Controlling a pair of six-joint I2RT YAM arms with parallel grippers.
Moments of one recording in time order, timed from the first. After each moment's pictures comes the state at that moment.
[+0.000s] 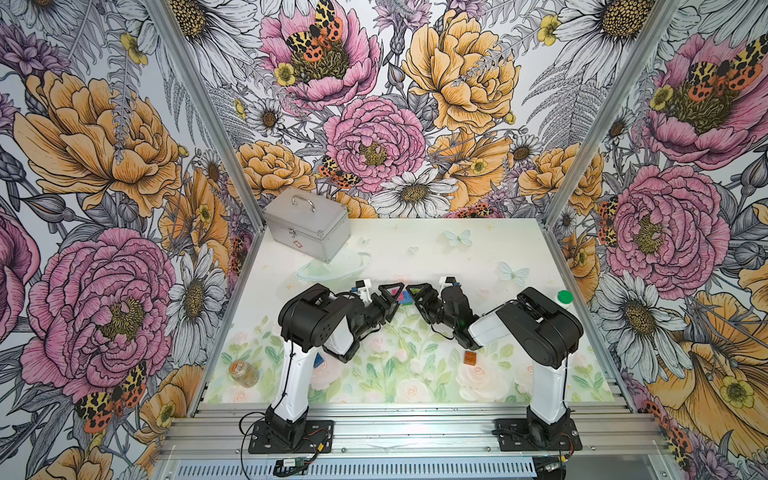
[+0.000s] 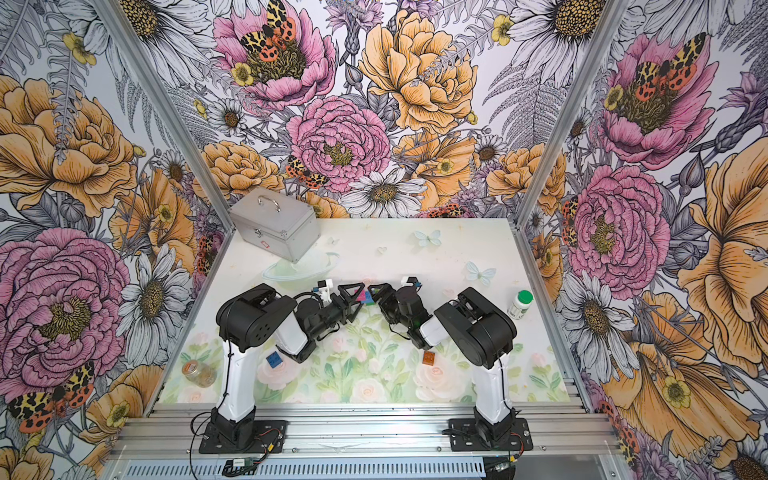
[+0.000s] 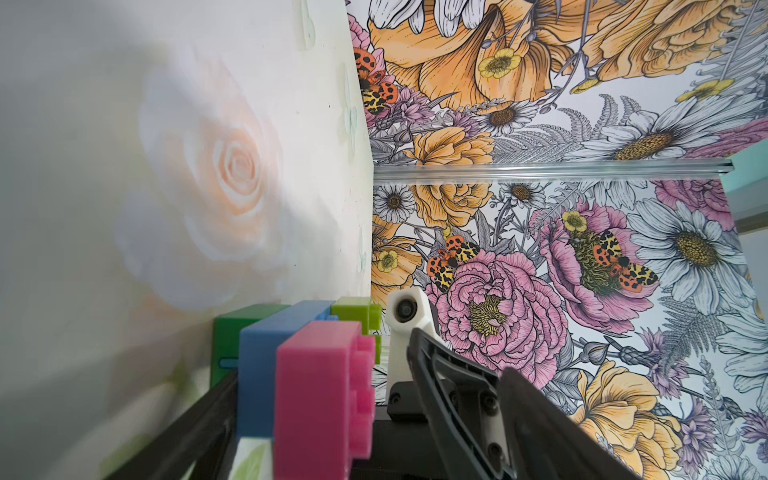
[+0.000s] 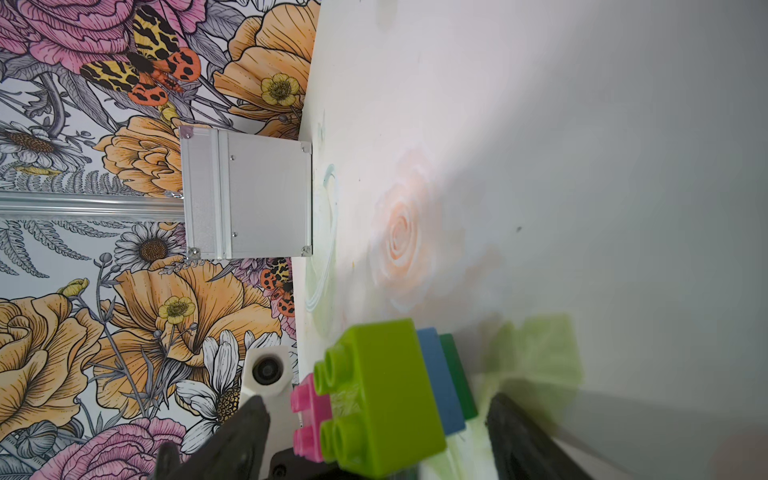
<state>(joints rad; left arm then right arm) -0.53 2.14 0.55 1.45 0.31 -1.50 0.59 1.92 0.70 0.82 -0.15 1.34</state>
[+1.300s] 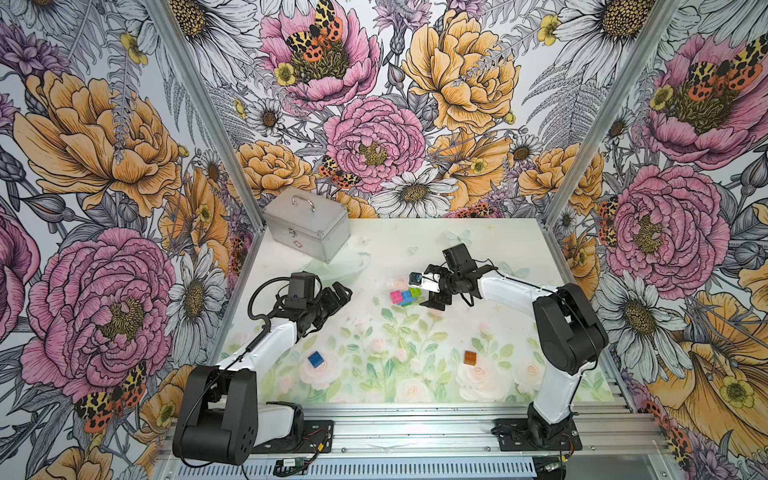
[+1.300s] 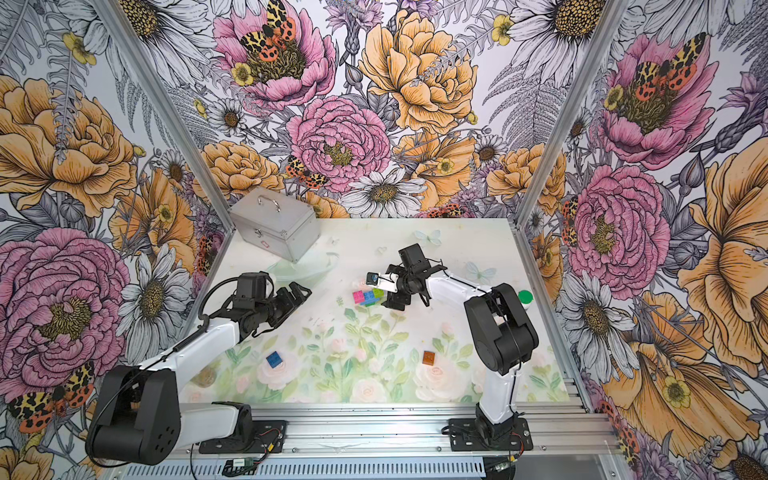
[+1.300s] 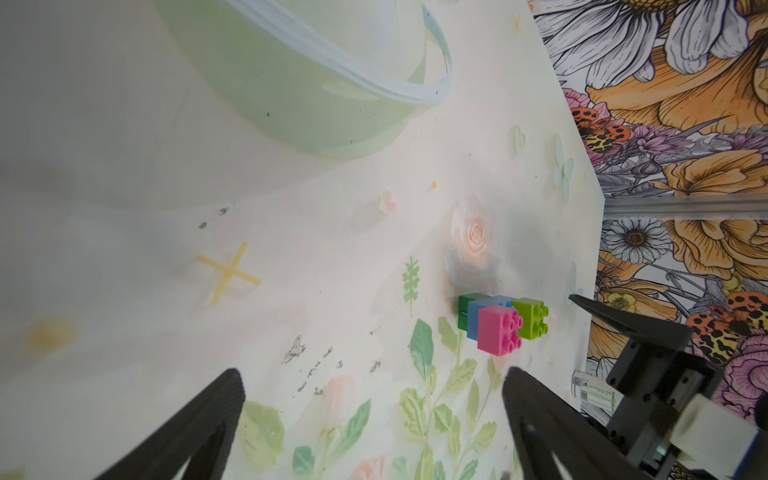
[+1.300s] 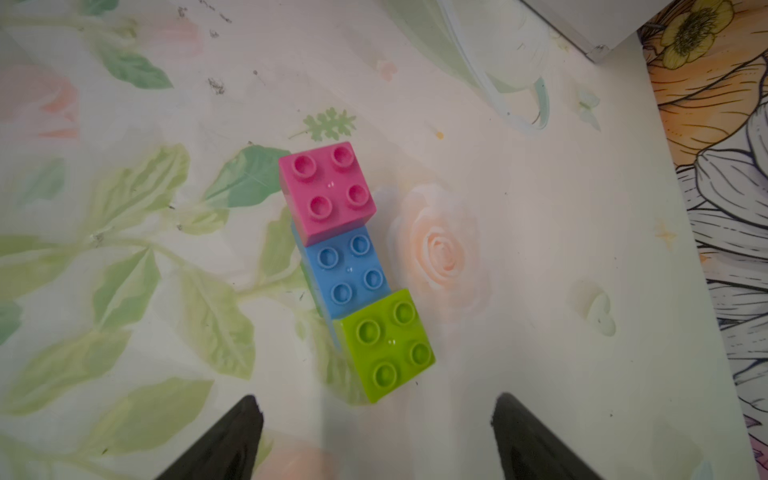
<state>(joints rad) -0.12 1.28 0.65 -0.23 0.31 -0.79 0.45 1.86 1.22 -0.31 -0.42 -1.03</state>
